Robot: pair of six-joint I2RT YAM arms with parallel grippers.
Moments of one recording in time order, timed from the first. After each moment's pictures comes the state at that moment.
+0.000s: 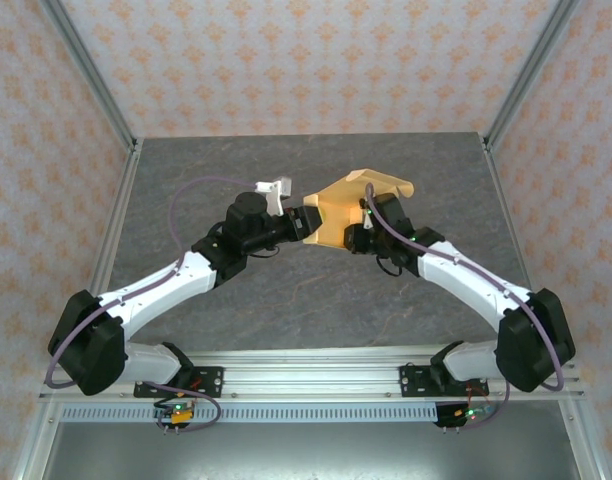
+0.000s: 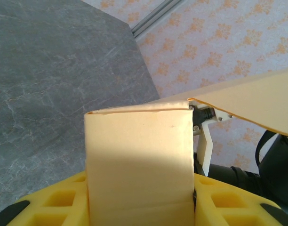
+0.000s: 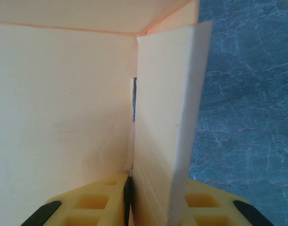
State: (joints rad) left arm -0.63 1.33 0.90 0.13 0.25 -0.84; right arm 0.56 1.33 0.91 -0.39 -0.04 0.51
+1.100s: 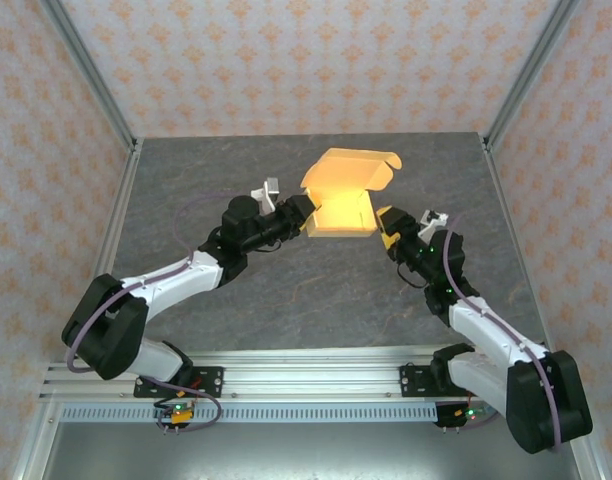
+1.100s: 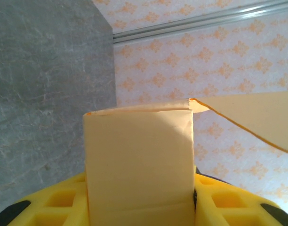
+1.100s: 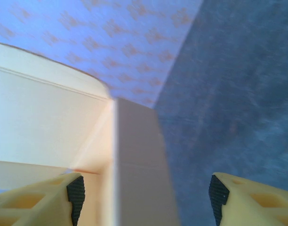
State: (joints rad) left arm -0.55 1.43 0.78 0.51 0.34 -1.34; right arm 0.26 1.00 0.36 0.54 -0.32 1.39
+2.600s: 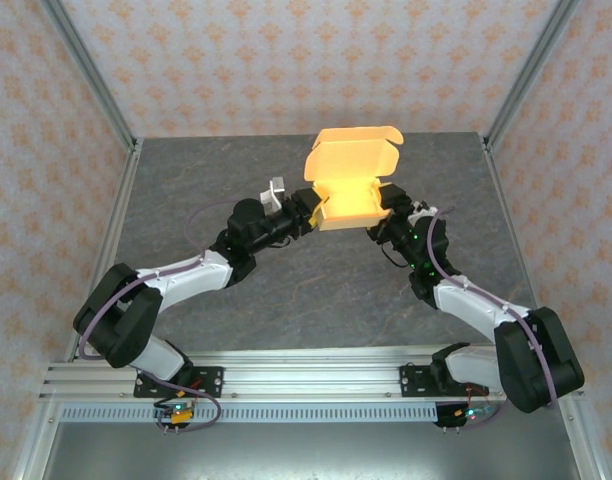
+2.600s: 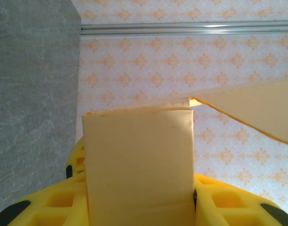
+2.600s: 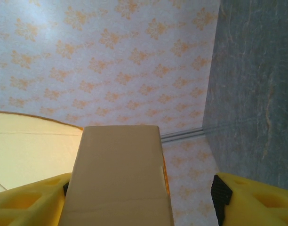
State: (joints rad) left arm -0.59 1.51 0.79 0.71 0.32 -1.55; right arm 0.36 1.21 0.48 0.70 -0.14 1.74
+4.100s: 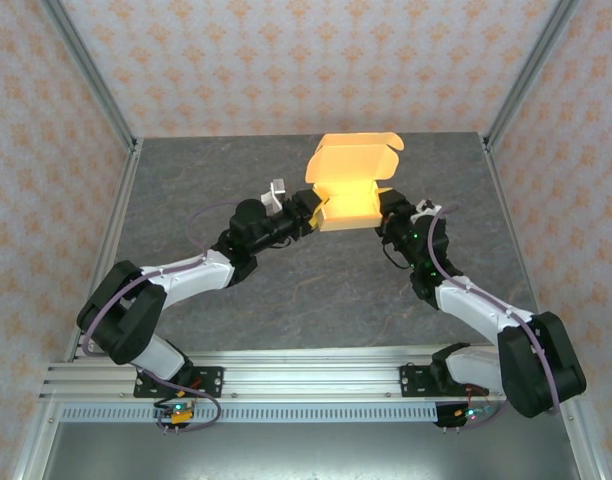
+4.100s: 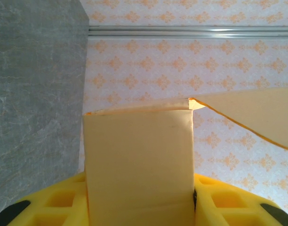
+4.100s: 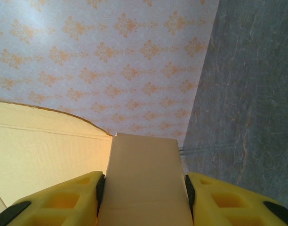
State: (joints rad) left arm -0.59 1.53 0.79 0.71 0.32 -1.56; right arm 0.36 1.19 0.49 0.62 -0.07 1.60
